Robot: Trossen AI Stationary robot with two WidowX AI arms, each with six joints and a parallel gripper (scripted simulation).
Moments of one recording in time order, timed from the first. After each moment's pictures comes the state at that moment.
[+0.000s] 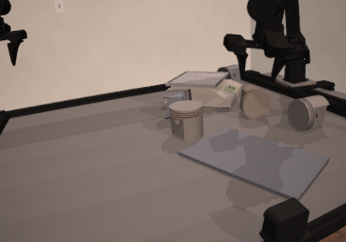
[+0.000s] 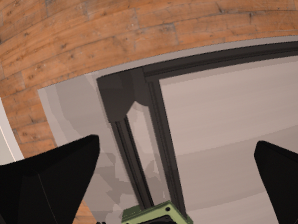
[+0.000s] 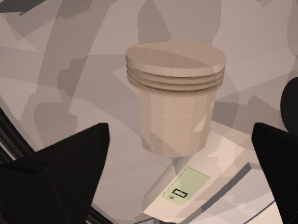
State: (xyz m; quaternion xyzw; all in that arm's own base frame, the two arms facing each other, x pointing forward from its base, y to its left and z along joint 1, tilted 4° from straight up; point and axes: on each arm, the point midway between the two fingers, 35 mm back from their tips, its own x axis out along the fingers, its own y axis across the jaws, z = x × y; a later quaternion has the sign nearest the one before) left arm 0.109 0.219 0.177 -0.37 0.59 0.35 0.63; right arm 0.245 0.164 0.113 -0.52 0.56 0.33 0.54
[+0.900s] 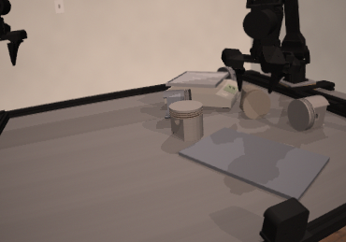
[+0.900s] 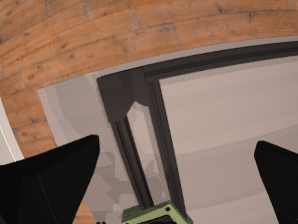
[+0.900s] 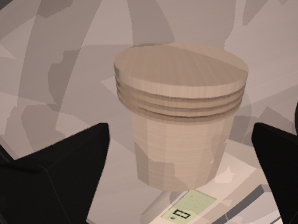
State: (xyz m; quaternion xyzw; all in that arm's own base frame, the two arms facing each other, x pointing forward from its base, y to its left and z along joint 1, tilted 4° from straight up) left arm 0.109 0.219 0.177 -0.37 0.59 0.35 0.63; right arm 0.251 0.156 0.078 -0.52 0.56 0.33 0.54
